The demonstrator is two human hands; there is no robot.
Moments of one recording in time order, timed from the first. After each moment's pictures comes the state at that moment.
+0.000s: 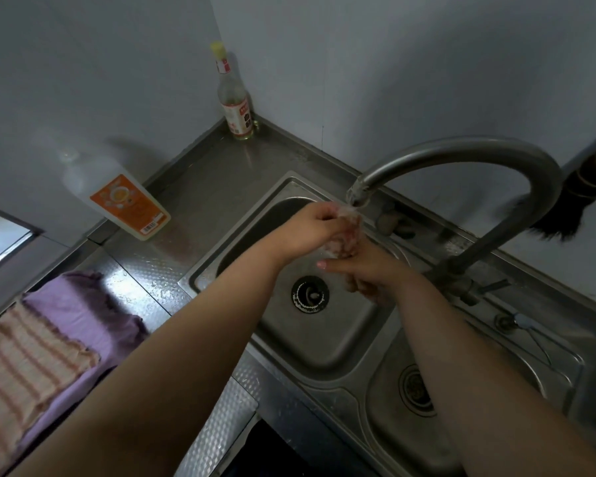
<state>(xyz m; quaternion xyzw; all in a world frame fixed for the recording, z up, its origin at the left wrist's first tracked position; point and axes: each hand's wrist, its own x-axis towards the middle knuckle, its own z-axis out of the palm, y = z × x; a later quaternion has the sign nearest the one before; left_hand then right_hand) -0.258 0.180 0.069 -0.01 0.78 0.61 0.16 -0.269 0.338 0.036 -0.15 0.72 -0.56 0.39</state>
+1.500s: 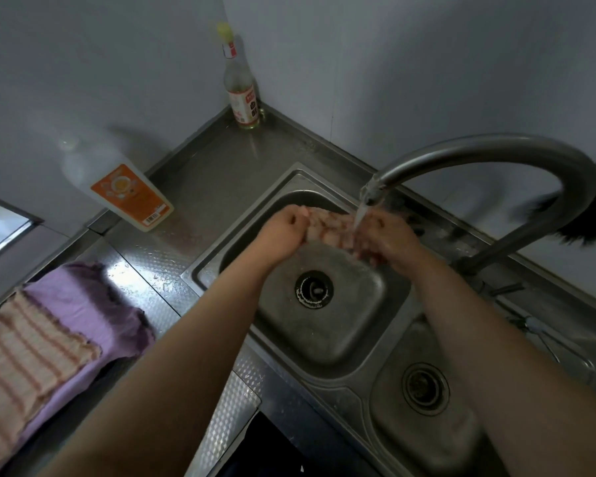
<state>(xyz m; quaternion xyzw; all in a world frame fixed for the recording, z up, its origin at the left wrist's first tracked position) -0.241 0.148 0.052 -0.19 0.84 0.49 0.13 -0.296 0.337 0.040 -0.01 0.76 -0.57 0.32</state>
